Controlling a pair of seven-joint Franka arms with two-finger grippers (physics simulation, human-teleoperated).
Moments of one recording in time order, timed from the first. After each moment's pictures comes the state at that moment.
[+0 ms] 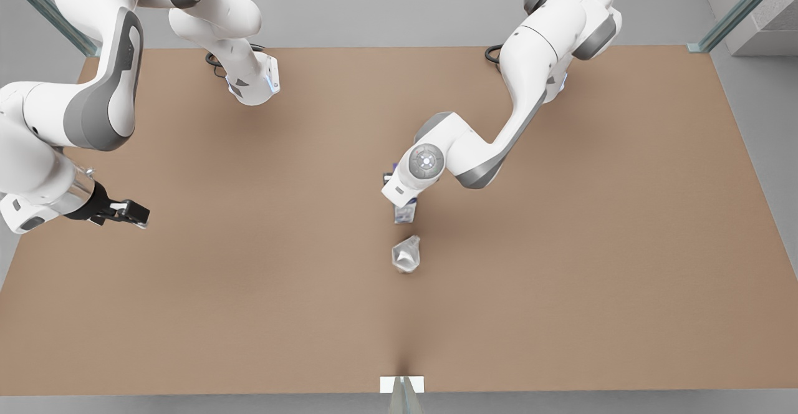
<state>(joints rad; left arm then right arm) -0.46 0.64 -0.36 -1.35 -0.06 1.80 -0.83 0.06 0.30 -0.13 -1.28 0.02 1.62 0.01</state>
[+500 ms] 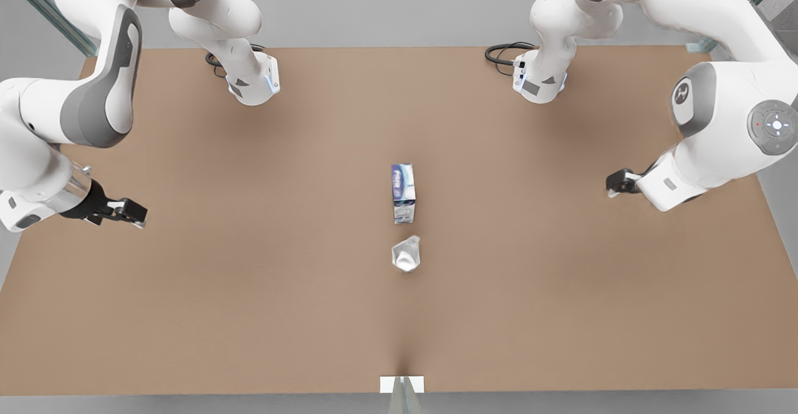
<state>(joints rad) -0.16 0.24 0.14 -1.26 -0.02 1.43 0.15 0.06 0.30 -0.13 -1.27 0.02 1.62 0.00</state>
